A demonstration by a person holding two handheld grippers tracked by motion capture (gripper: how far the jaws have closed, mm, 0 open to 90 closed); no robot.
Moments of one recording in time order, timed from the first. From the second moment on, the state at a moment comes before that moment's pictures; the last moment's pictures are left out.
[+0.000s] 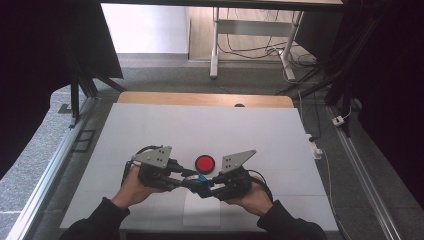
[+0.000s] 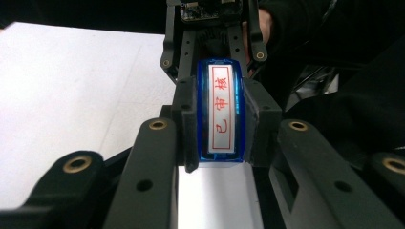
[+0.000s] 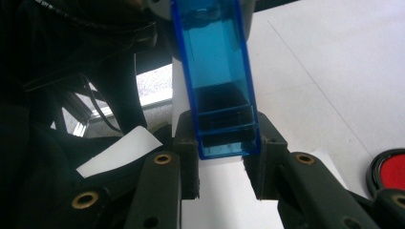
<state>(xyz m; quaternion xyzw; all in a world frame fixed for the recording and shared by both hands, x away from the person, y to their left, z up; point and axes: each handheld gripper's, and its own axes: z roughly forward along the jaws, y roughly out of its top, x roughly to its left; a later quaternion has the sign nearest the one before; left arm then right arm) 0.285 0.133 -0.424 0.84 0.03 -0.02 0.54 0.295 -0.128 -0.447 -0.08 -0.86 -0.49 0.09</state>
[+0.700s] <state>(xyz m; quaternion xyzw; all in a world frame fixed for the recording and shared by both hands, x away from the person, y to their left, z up) 0.284 0.130 -0.422 0.85 0.03 -0.02 0.52 0.293 -0.126 -0.447 -0.07 -0.87 -0.47 0.08</state>
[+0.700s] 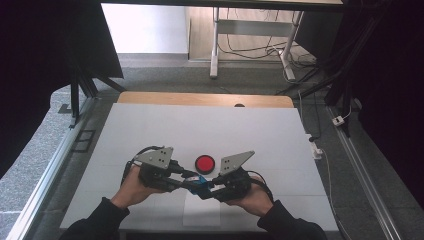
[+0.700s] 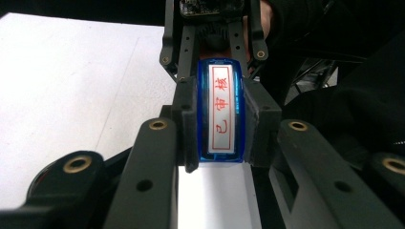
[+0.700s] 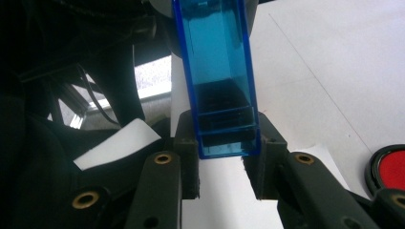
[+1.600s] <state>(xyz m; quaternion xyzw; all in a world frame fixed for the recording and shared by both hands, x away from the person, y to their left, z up) 0.287 0.141 -0.423 0.84 0.11 -0.03 0.53 0.291 -0.155 -0.439 -0.13 -0.87 -0.47 -0.01</state>
